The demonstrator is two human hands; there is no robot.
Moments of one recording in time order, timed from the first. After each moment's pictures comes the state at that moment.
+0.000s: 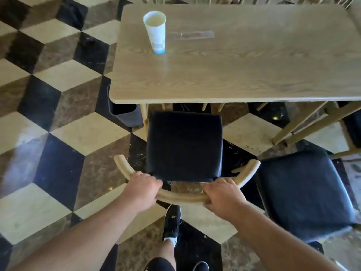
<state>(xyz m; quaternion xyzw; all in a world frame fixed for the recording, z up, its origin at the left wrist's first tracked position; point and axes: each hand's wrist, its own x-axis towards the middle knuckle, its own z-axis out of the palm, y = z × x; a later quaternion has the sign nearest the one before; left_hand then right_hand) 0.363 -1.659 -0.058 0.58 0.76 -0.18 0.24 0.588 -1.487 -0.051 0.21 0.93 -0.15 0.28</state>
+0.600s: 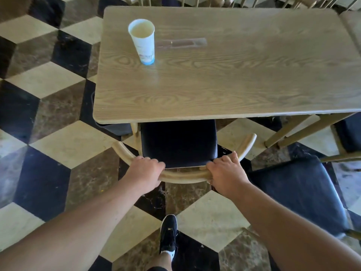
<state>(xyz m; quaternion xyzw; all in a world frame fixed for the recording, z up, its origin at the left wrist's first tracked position) 0.278 -1.544 -0.058 0.62 0.76 -0.12 0.17 0.505 -1.374 -0.053 0.25 0.92 -0.05 0.28</state>
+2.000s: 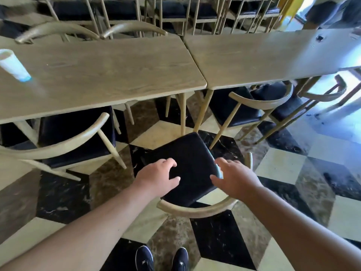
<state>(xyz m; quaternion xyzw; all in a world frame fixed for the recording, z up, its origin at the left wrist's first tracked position) 0.882 -1.421 0.079 0.61 0.74 0.11 0.27 1.133 -1.315 0.121 0.48 0.85 -0.14 0.13</state>
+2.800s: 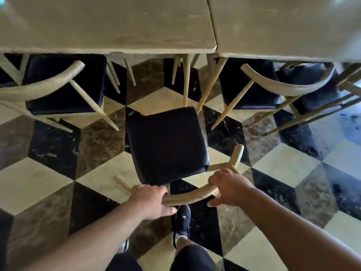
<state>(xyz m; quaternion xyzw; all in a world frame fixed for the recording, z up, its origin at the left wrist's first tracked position) 1.048 -1.410 -0.045 0.52 0.73 -0.14 0.41 1.265 -1.206 -0.019 0.19 0.89 -0.12 0.40</state>
